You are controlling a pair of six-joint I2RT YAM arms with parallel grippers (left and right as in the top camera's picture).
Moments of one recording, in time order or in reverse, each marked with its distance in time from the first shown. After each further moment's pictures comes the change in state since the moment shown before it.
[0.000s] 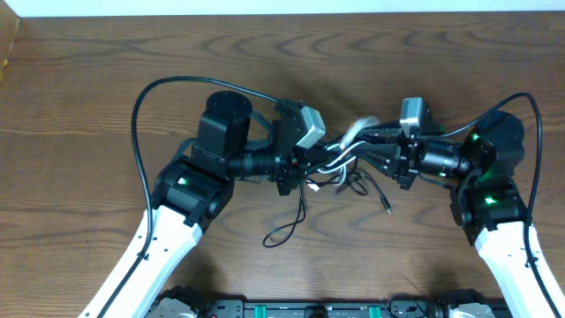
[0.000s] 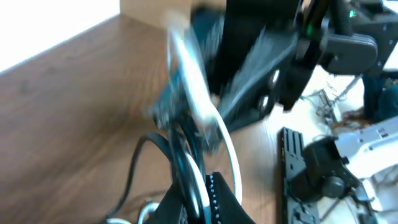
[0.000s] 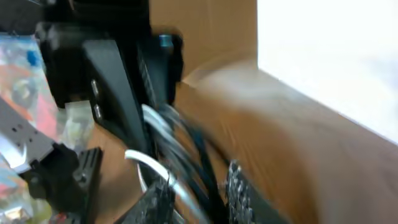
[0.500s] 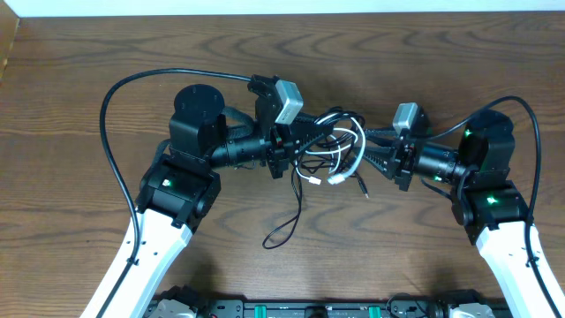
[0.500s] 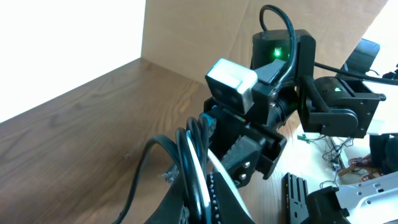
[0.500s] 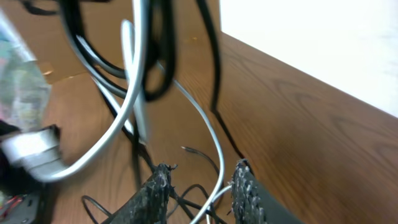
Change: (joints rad) left arm 0.070 -0.030 0.000 0.178 0.023 -0.208; right arm -0.013 0.000 -0.001 -0.234 0.176 -0.205
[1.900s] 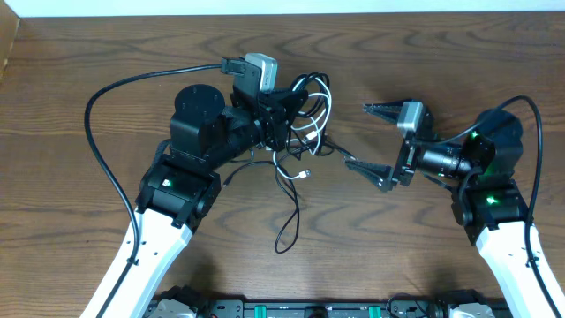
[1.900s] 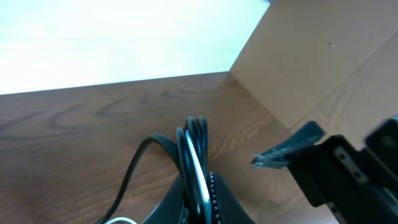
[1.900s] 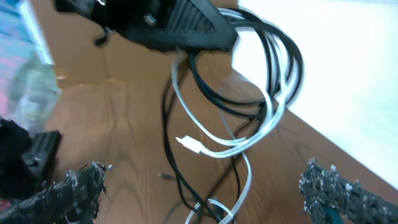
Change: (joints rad) left arm 0.000 0.000 0.000 -0.009 -0.432 -0.280; right arm 0.005 0.000 0.000 0.224 -0.108 0.035
